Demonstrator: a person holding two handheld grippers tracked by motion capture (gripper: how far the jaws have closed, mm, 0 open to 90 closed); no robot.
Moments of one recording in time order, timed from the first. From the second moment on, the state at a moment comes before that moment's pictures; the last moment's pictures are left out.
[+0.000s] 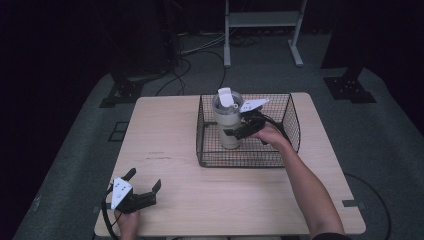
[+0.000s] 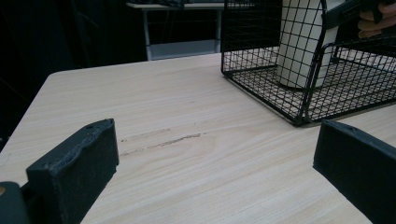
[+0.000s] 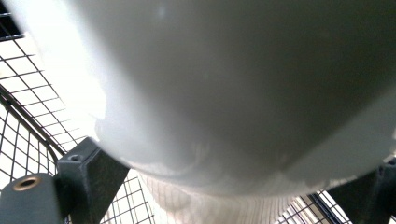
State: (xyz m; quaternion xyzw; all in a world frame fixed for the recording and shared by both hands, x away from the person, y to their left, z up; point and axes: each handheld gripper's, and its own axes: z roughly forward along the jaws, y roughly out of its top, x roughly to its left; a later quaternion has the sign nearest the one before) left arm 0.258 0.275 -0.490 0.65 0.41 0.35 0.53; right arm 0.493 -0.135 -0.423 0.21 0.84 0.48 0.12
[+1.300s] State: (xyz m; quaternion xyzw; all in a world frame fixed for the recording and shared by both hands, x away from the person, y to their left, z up) left arm 0.258 0.275 -0.490 0.65 0.41 0.35 0.53; right arm 0.481 -0.150 -0.418 0.22 0.85 0.46 0.13
